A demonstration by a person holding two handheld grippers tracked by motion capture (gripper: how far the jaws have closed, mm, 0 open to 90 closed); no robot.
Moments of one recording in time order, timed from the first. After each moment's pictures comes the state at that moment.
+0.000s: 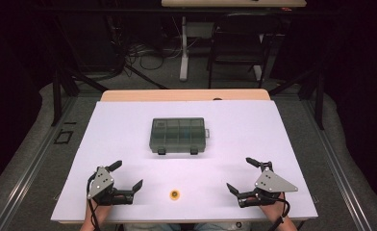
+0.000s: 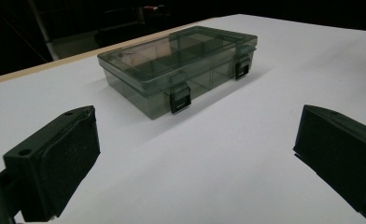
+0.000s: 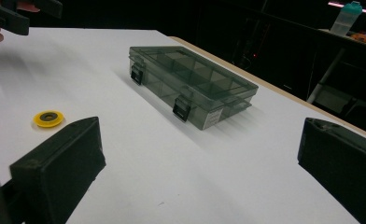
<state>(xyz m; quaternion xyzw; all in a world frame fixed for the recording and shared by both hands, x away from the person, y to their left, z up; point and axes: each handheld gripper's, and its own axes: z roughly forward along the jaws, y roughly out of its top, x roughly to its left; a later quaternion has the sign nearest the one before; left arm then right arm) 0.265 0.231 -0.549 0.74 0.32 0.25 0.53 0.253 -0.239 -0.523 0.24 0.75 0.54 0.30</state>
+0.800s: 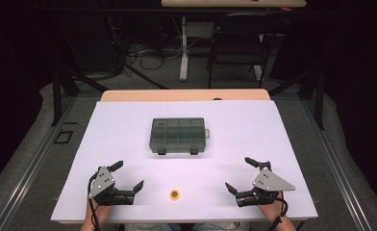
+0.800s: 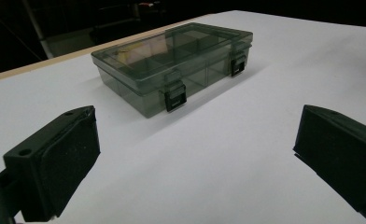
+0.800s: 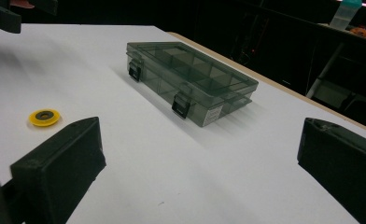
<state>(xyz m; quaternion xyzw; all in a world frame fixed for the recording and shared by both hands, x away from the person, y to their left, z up) 0.266 0.229 -0.548 0.75 0.32 0.25 0.53 0.255 -0.235 -0.524 0.25 0.75 0.53 0.30</state>
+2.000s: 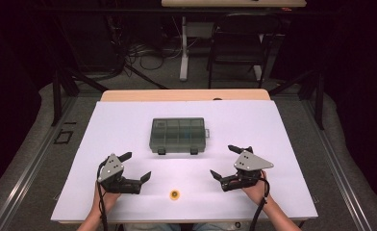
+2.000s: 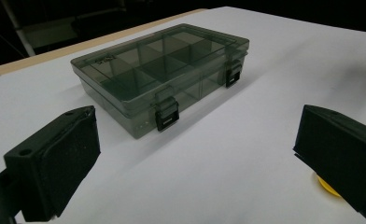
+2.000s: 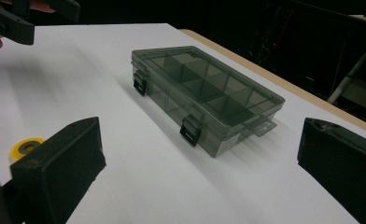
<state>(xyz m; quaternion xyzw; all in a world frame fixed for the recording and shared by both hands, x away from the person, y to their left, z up) 0.298 0.209 -0.534 0.77 0.31 0.21 0.52 0.301 -0.197 -0.513 0.23 0.77 0.52 0.27</state>
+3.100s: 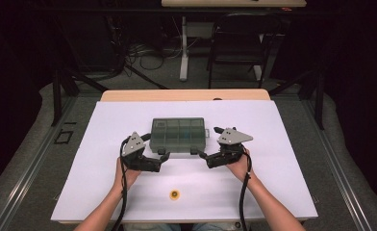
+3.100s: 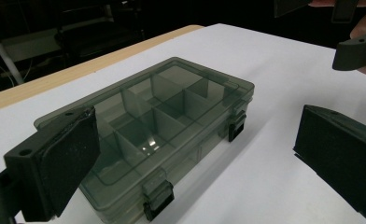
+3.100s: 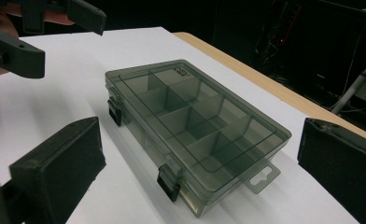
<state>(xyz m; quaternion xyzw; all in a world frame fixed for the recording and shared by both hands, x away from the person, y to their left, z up) 0.356 0.158 -0.514 0.77 0.29 0.20 0.53 0.368 -0.160 -0.503 0.24 0.78 0.52 0.25</state>
